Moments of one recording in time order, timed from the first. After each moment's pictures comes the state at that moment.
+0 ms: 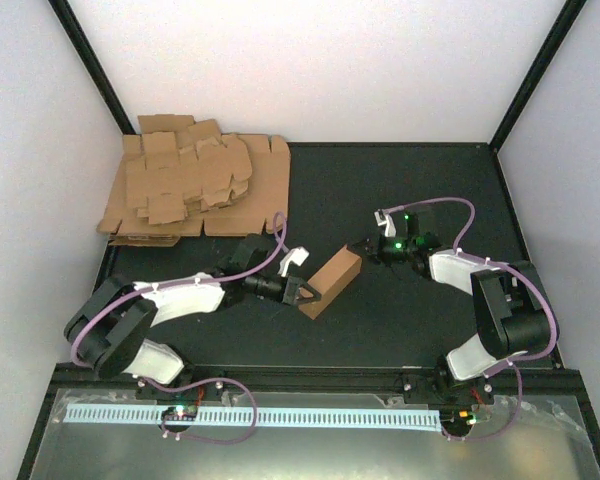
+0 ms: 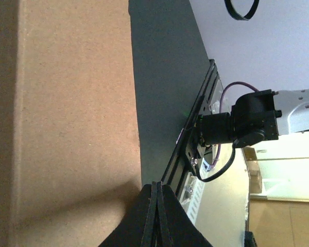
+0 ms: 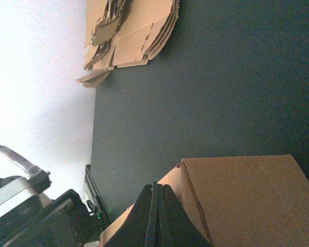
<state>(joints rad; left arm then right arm) -0.68 1.44 0.56 0.24 0.84 -0.66 0.25 1.55 0.67 0.17 -0.87 0.72</state>
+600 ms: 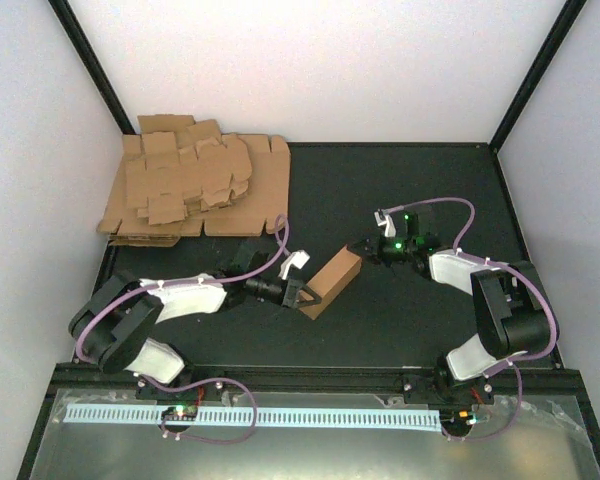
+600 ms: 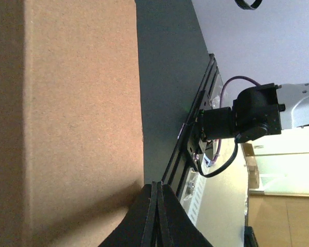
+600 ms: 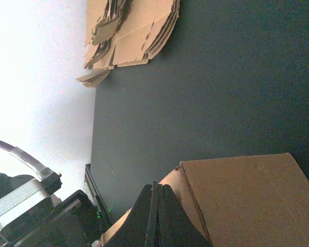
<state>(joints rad) -0.68 1.46 0.55 0.26 0.85 -0.65 0.25 1.55 0.67 0.17 -0.87 0.71</state>
